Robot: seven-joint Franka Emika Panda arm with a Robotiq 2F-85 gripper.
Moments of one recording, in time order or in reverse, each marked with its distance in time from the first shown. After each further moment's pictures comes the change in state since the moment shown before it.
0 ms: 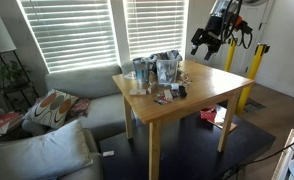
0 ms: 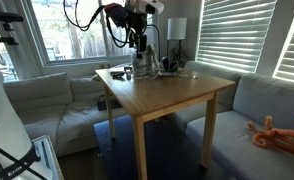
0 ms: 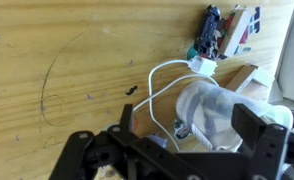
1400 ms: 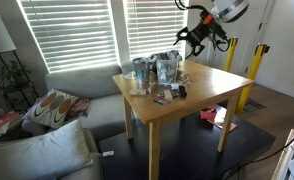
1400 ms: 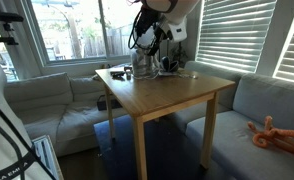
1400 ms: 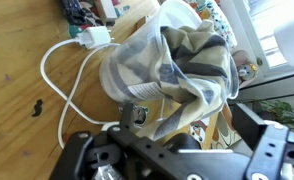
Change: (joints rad) arm -0.088 0.375 -0.085 0.270 0.626 -0.185 0.154
